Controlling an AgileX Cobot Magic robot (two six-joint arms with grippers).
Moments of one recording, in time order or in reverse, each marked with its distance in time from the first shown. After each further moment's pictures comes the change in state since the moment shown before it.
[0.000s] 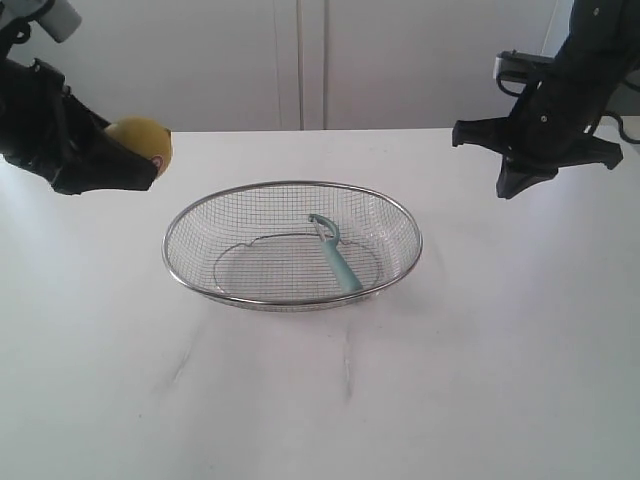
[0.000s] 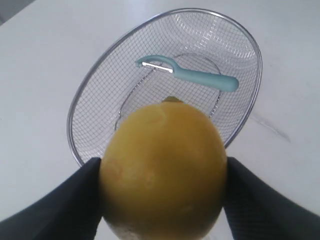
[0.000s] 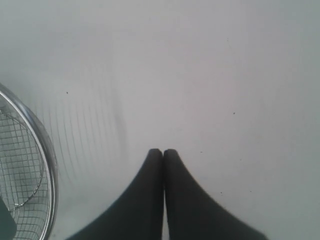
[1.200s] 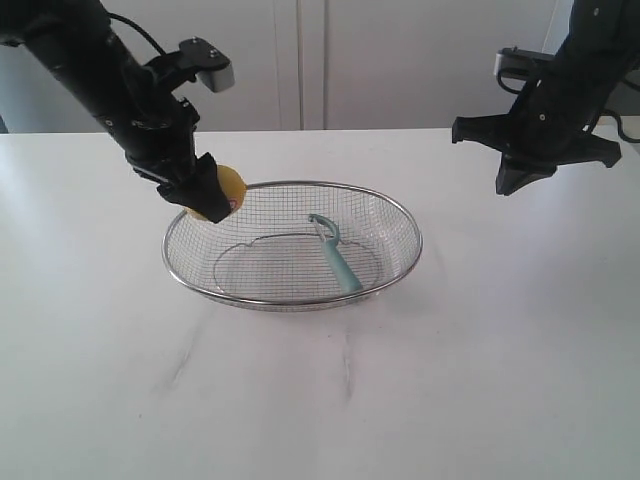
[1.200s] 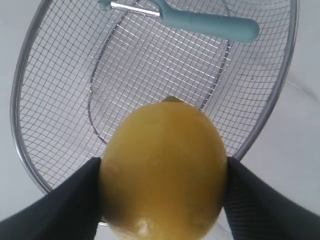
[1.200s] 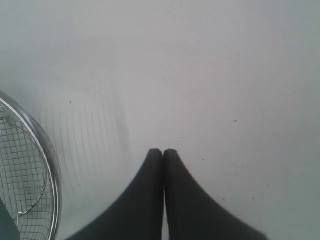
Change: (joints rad) left arm -0.223 0.460 -0.491 0.407 0.233 -0.347; right arm 0.000 0.000 0.000 0.000 -0.021 0.011
